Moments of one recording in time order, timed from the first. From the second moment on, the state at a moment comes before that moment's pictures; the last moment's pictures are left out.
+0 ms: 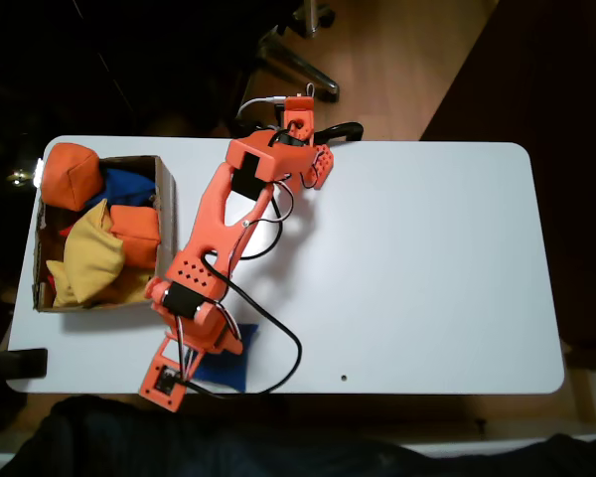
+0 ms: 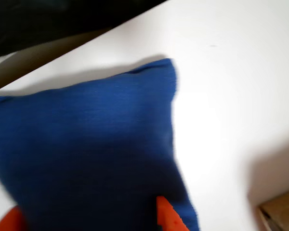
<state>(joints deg) 25.8 54.1 58.2 75.6 -92.5</state>
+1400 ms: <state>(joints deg) 25.3 60.4 65.1 76.2 -93.9</state>
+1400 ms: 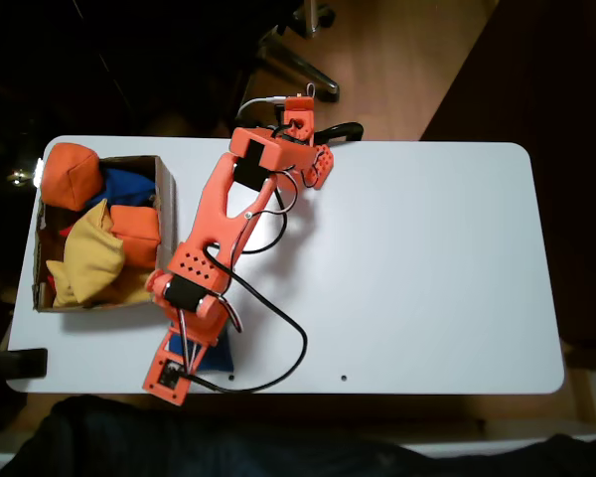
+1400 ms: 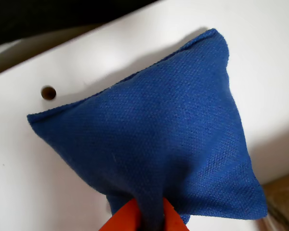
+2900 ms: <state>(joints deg) 19.7 85.1 81.9 76.3 -84.1</state>
